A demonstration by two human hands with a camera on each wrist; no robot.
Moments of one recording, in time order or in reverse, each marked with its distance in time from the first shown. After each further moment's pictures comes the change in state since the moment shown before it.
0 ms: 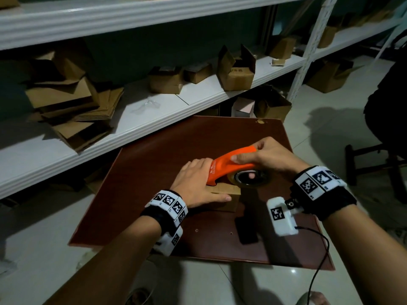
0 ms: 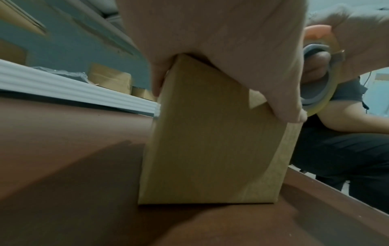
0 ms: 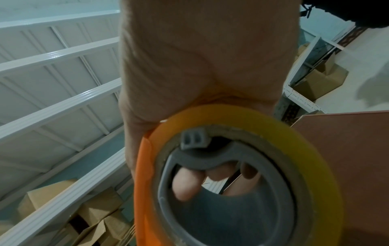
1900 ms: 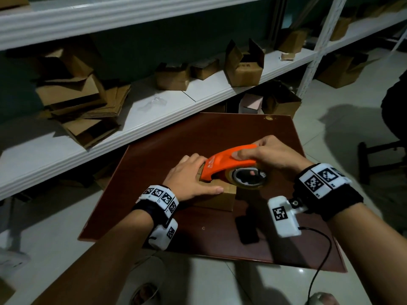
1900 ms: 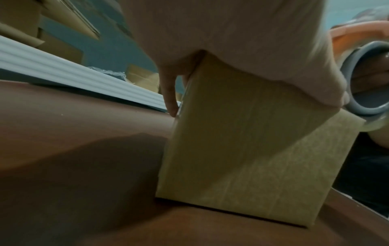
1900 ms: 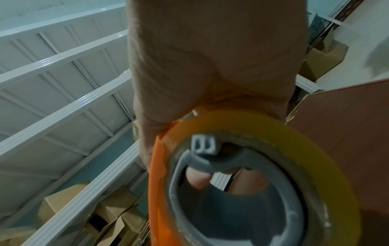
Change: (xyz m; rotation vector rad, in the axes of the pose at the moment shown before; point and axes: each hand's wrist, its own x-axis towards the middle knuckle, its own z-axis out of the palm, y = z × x) left_hand -0.003 -0.043 -0.003 -0.101 -0.008 -0.053; right_hand 0.011 0.000 0.013 0.033 -0.028 -0.033
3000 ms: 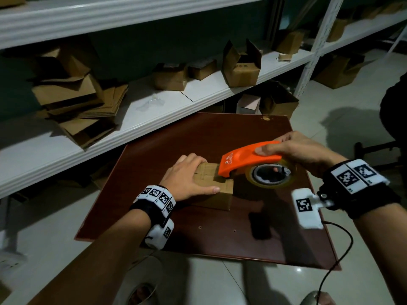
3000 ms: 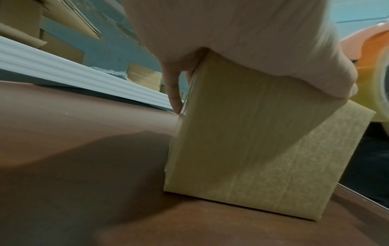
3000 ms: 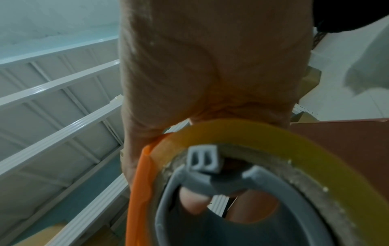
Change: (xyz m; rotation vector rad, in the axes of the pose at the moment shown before) left_hand -0.001 0.001 0.002 0.057 0.010 0.006; right_hand -0.026 0.007 -0.049 0.002 0.015 0.058
